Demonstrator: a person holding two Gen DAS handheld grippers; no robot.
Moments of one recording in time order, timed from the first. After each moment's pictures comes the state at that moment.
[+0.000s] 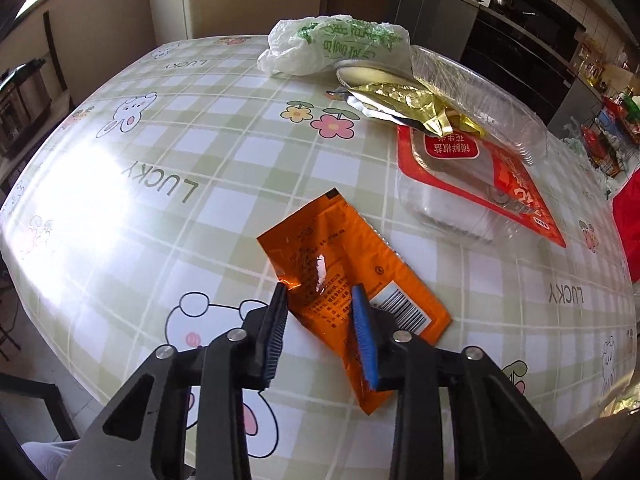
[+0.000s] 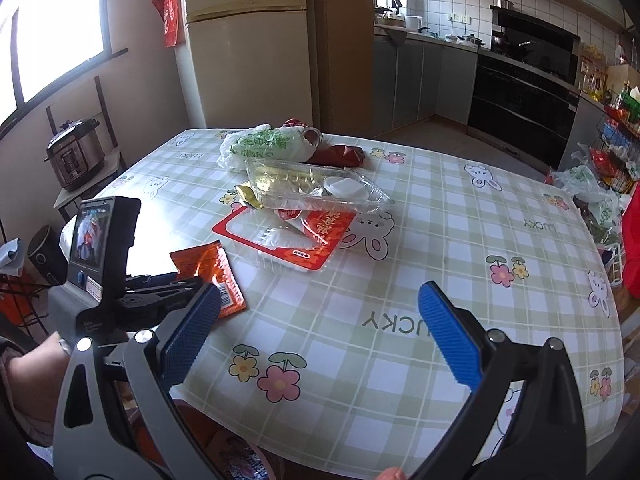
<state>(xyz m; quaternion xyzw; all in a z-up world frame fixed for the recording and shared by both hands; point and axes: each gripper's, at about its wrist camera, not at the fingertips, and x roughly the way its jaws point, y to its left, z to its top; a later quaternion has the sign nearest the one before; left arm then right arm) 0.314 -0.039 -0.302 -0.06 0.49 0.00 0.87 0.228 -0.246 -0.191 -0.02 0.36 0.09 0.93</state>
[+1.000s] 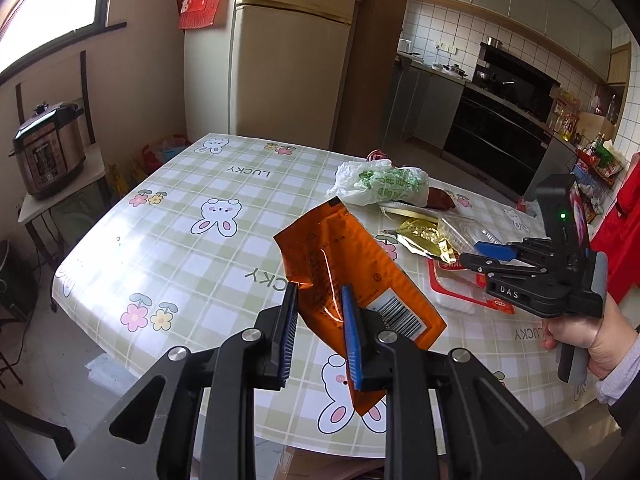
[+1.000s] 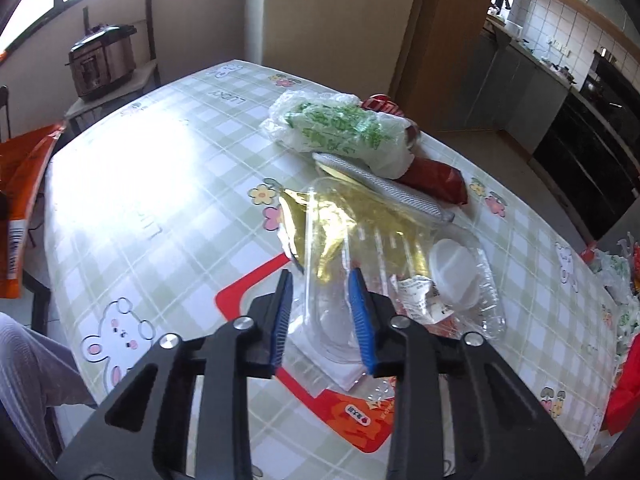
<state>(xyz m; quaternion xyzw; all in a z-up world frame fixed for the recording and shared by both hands) 0.256 0.068 -0.179 -0.07 0.36 -0.02 0.93 0.383 -0.137 -0.230 -0.14 0.43 0.21 0.87</state>
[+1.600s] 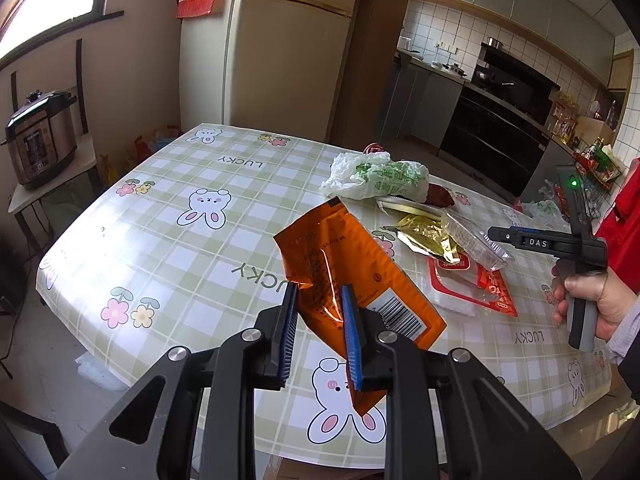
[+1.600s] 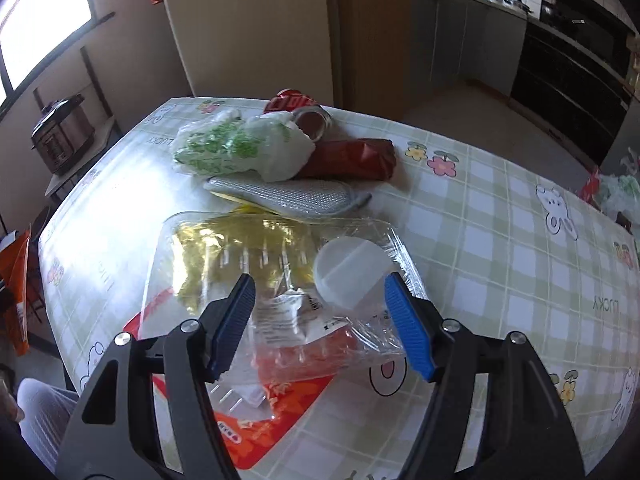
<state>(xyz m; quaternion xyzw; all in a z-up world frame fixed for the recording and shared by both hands) 0.274 0.065 -0.199 -0.09 0.37 -0.02 0.93 0.448 -0.238 -0.236 -0.01 0.46 0.14 0.87</state>
